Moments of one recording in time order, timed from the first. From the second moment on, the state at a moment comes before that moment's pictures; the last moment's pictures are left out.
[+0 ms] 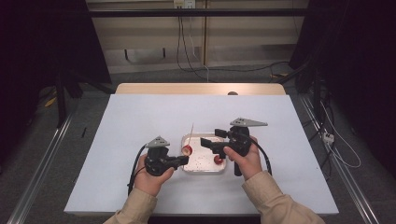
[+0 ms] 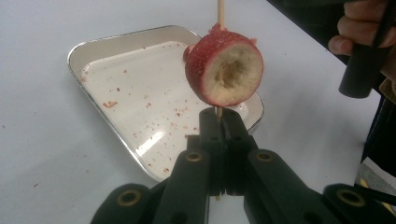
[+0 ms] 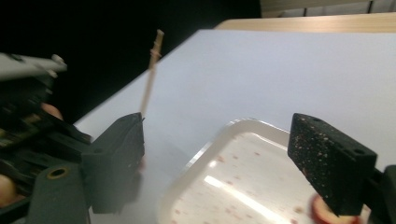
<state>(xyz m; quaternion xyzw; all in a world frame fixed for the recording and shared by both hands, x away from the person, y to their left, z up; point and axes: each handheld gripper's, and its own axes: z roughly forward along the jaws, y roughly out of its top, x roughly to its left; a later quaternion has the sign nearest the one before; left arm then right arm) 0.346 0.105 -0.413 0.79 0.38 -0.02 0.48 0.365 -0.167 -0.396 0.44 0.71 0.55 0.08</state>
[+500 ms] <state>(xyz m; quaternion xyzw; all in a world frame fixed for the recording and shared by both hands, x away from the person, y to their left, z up) 0.346 0.103 -0.415 0.80 0.37 -0.02 0.47 0.365 -0.183 -0.421 0.45 0.75 0.47 0.14</state>
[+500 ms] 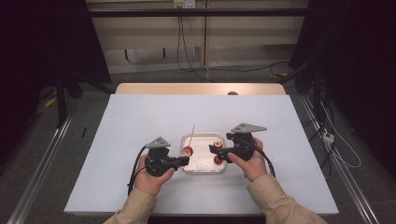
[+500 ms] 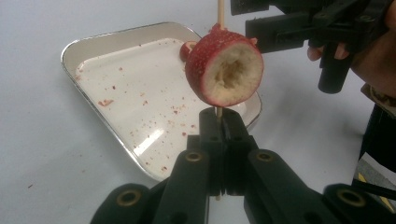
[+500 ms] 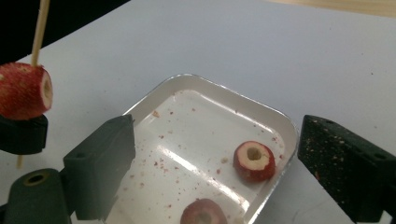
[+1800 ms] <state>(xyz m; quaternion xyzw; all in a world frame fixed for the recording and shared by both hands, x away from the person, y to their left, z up) 0.347 0.103 -0.415 0.80 0.37 -0.02 0.47 0.350 -0.184 -0.451 0.43 0.79 0.43 0.09</state>
